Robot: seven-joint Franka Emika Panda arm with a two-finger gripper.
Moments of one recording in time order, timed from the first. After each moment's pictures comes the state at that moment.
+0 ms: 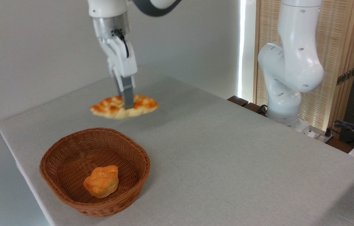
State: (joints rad) arm -0.35 -0.08 0.07 -1.86 -0.08 1.84 0.70
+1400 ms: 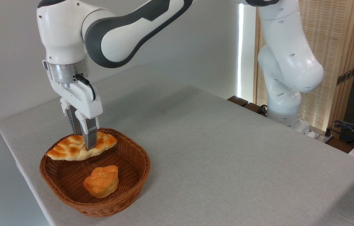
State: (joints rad) arm -0.35 0.28 0.07 -1.60 -0.09 2.00 0.46
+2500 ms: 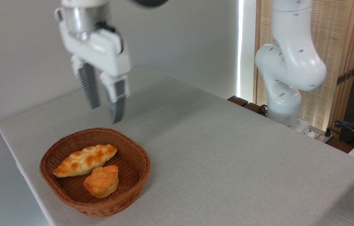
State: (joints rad) arm -0.17 0.04 0.07 -1.57 -0.09 1.71 0.64
